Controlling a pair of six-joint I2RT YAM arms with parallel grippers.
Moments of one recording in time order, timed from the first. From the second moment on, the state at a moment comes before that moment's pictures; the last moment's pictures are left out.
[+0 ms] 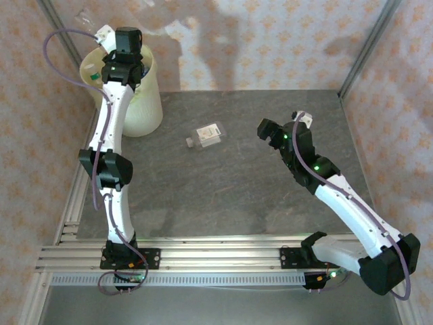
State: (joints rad) left arm -0.03 2.13 2.46 -0.78 -0.65 -0.61; right arm 0.50 1.07 0.99 -0.36 0.35 0.67
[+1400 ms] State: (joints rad) left arm -0.43 2.03 2.30 -0.89 -0.18 -0.24; right arm 0.50 1.07 0.98 -0.36 0.37 0.67
